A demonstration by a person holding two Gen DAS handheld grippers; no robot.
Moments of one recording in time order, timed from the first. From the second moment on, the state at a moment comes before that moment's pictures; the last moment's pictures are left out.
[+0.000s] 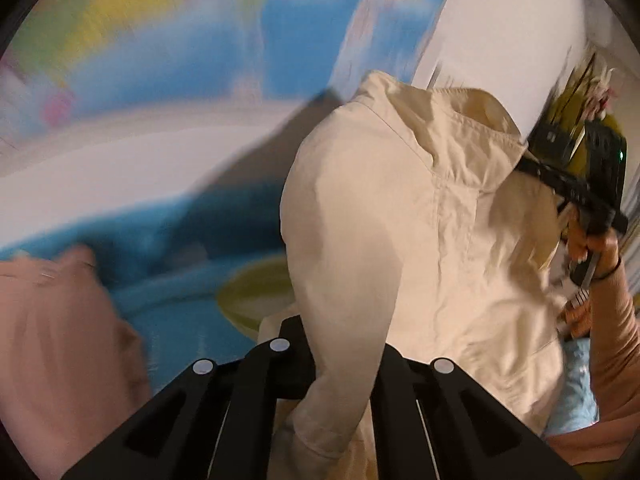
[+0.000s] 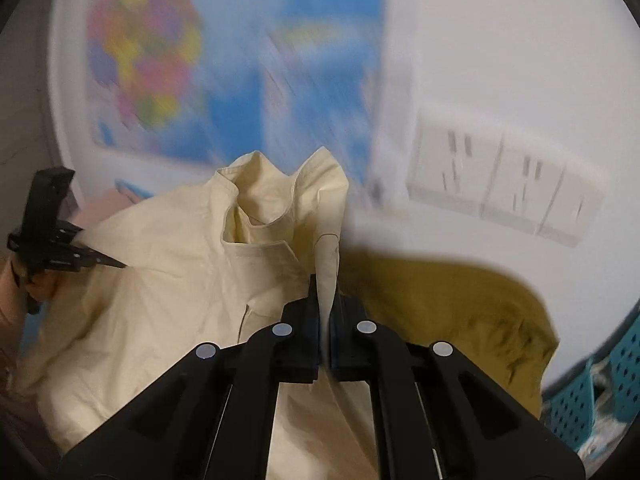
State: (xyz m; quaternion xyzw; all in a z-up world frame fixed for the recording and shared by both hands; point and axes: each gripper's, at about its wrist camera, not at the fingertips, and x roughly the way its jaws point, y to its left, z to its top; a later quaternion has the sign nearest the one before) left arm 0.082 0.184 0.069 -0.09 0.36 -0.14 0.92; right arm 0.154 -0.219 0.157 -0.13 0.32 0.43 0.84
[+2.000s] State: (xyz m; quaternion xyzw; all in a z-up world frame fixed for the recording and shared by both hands) left arm -0.140 0.026 -0.023 0.16 0.39 -0.08 0.90; right arm -0.040 -0.398 0.114 0.06 0.37 0.42 0.82
